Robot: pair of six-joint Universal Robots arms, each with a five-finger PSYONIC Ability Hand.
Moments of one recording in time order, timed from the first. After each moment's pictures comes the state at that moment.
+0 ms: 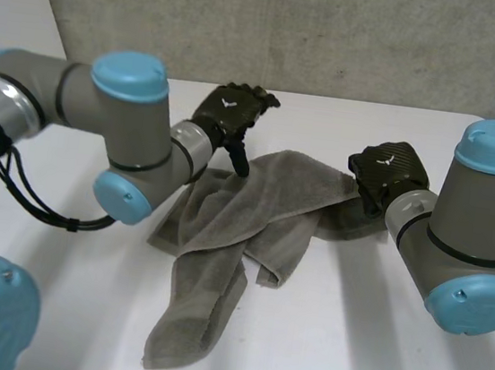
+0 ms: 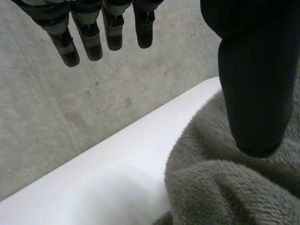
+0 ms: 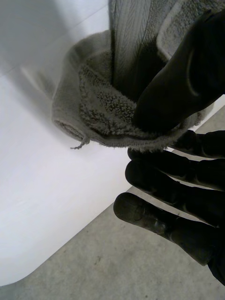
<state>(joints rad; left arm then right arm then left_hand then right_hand) 4.15 -2.50 -0.65 3.05 -1.39 3.25 2.02 -1.09 1.36 -0.01 1.61 2.63 0.21 0.20 0.20 0.20 0.05 1.32 1.33 1.33 1.34 1.17</state>
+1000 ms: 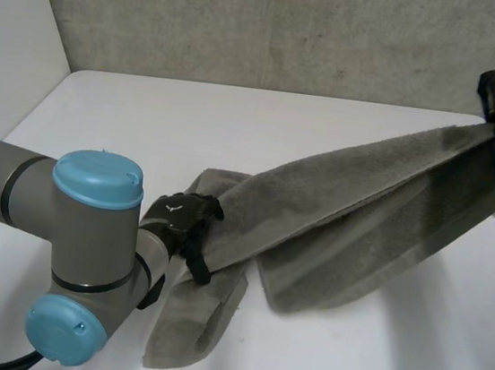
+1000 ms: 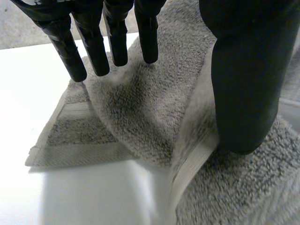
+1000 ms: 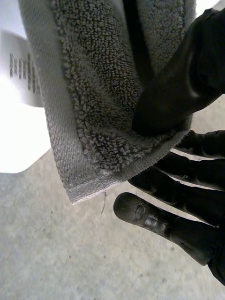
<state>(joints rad) 4.08 -2.12 -1.51 3.17 -1.66 2.97 1.84 -1.70 1.58 0.08 1.56 2.61 0.38 0.38 0.38 0.37 0.20 1.33 1.33 1.34 1.34 1.17</state>
